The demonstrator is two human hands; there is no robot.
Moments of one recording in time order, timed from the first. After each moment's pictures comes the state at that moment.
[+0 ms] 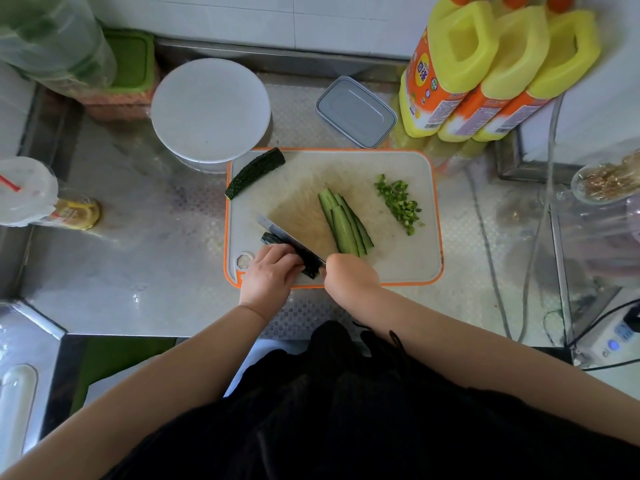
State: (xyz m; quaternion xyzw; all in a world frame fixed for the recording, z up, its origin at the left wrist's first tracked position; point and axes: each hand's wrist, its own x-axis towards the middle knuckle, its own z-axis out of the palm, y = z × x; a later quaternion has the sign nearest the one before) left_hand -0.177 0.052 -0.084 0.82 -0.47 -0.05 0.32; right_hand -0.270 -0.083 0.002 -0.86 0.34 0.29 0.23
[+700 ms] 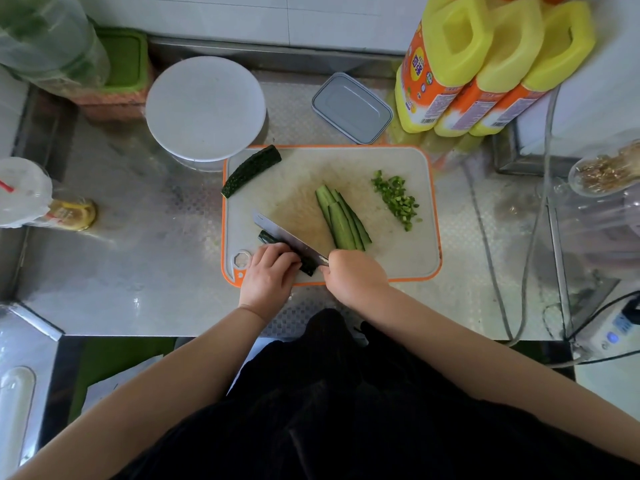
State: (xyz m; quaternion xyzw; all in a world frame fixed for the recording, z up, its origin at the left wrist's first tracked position) left_hand -0.183 0.057 -0.093 0.82 -0.47 -0.03 0.33; right_hand -0.281 -0.084 0.018 -0.88 0.32 0.25 0.23
